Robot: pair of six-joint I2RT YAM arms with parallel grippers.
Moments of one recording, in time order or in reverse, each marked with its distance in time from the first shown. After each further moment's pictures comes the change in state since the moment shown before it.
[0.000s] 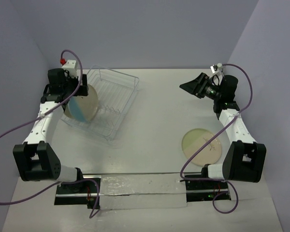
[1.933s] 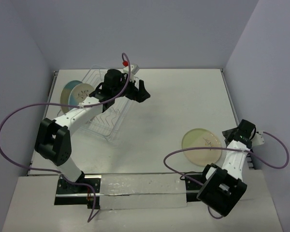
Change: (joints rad) left arm -0.576 0.251 0.114 0.274 0.264 -0.311; right arm -0.527 -0.414 -0.423 -0.752 1.068 0.053
